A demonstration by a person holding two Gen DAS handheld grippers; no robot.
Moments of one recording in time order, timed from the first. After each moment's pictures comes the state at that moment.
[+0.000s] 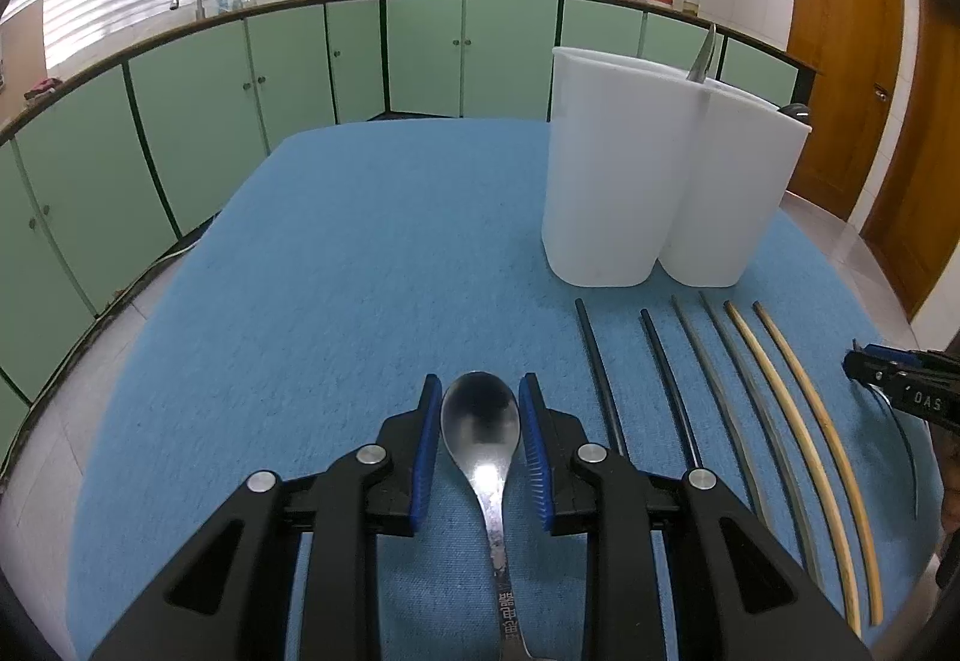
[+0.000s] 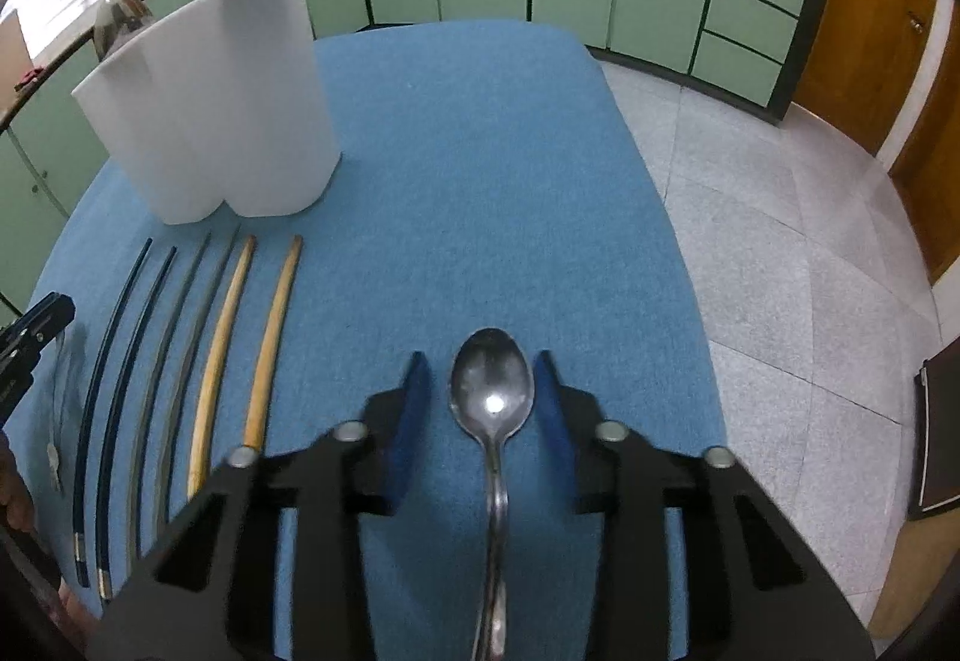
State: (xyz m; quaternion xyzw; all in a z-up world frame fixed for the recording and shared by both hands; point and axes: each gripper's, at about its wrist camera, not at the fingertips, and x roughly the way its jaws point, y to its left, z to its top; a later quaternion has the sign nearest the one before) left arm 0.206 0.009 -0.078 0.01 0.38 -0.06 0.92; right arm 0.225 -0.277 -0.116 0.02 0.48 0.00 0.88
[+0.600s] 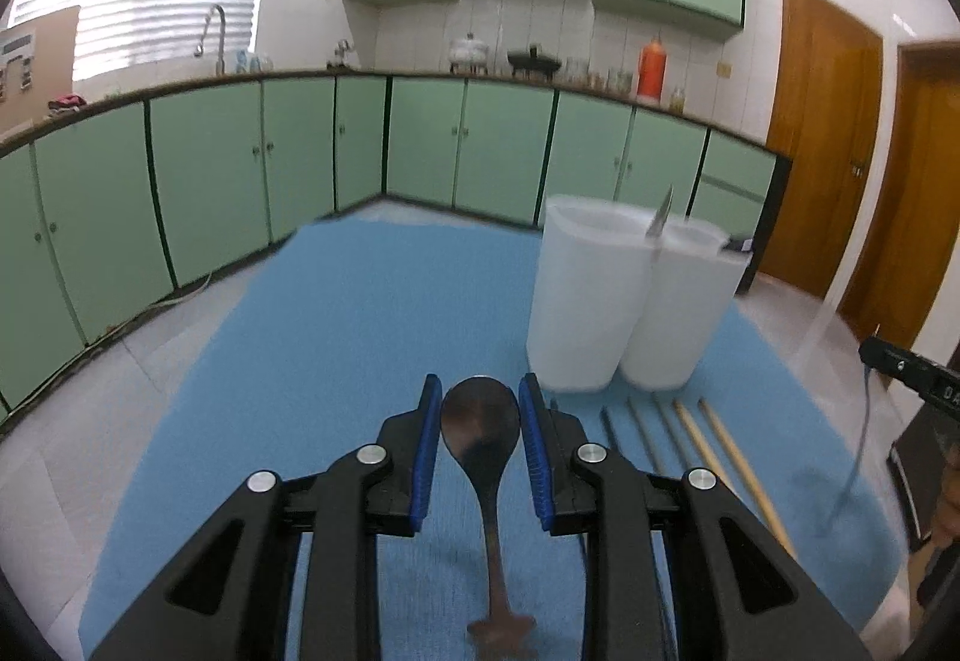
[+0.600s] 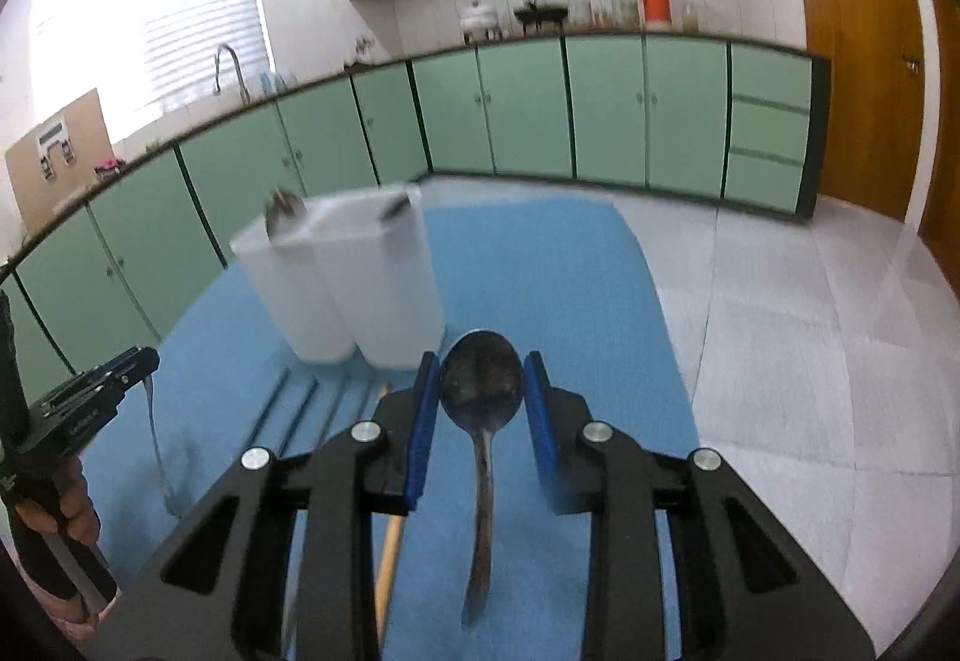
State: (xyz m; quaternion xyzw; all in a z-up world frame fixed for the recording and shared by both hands) left arm 0.168 0.033 -0.024 -0.04 0.26 -0.07 0.96; right arm 0.168 -0.276 -0.024 0.06 0.28 0.05 0.96
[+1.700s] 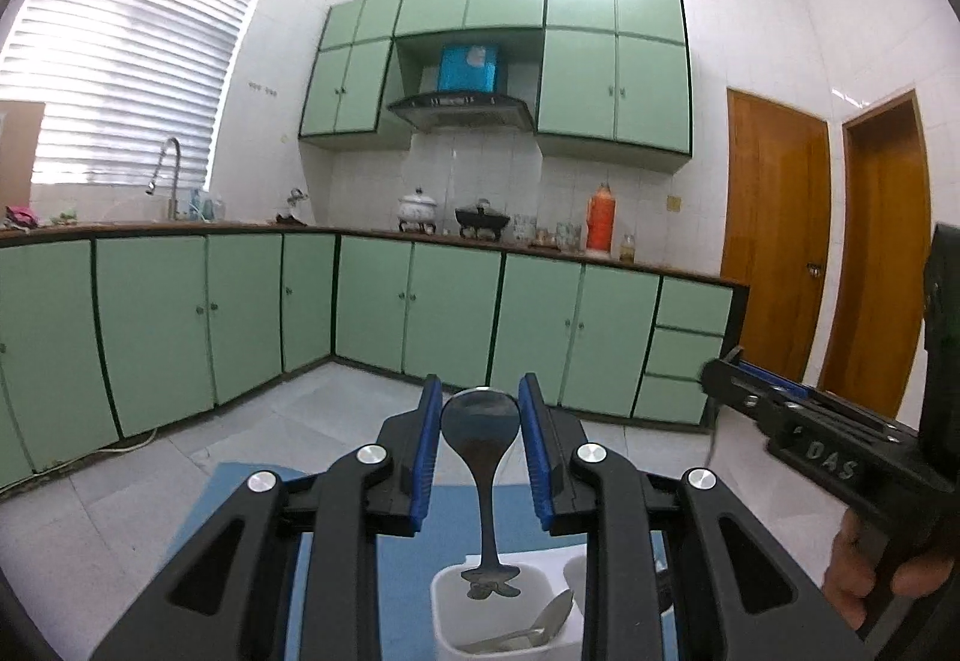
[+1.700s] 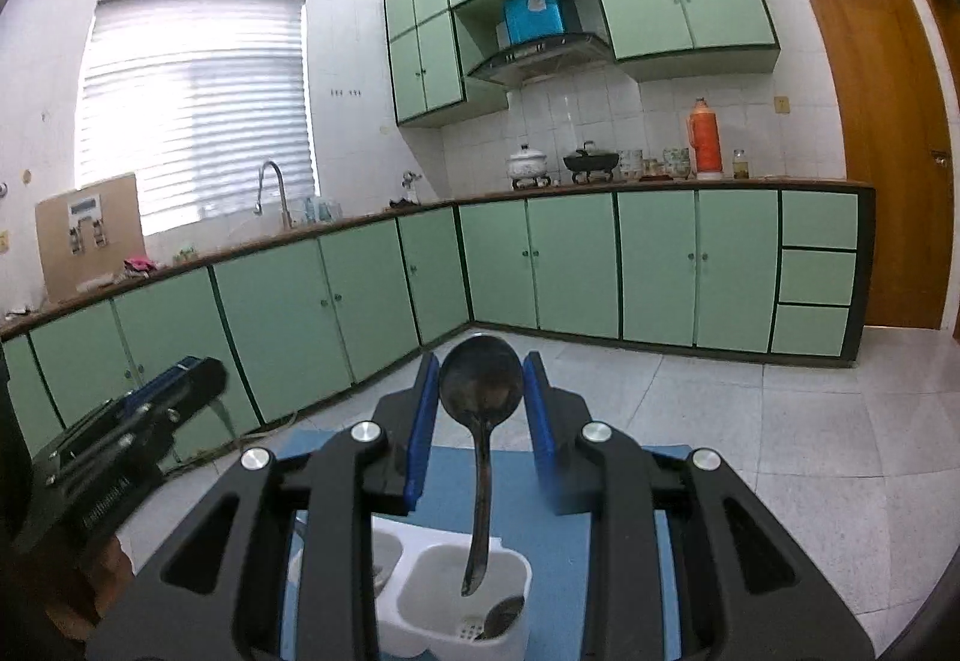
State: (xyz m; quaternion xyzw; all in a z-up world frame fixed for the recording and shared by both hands) left arm 0.279 -0.033 0.099 -0.04 0.09 -0.12 0.99; right arm 0.303 -0.242 0.078 0.05 0.14 0.09 0.98
